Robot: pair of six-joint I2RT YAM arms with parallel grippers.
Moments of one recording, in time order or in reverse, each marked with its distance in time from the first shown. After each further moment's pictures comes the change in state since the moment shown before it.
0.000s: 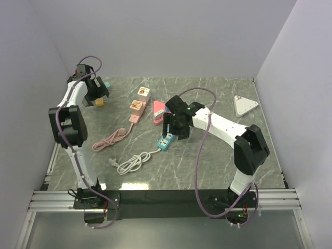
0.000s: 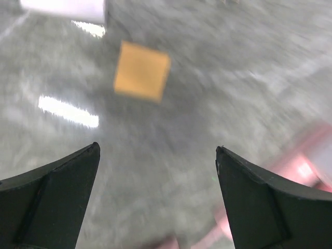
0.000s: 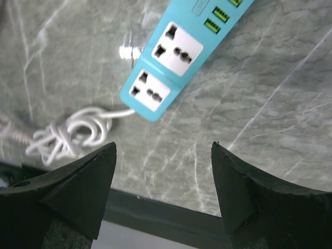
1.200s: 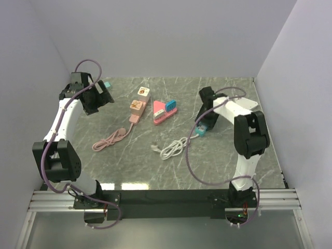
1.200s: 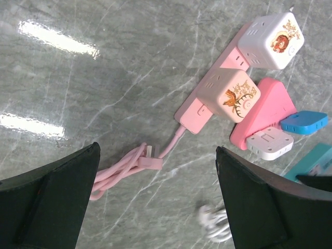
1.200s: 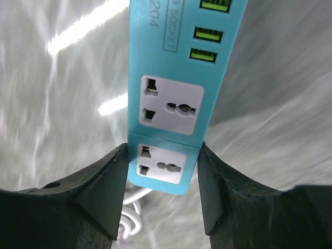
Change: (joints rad) left arm -0.066 -0.587 -0.447 0.011 0.137 -0.055; right arm -0.399 0.142 -0.088 0.069 0.113 0.053
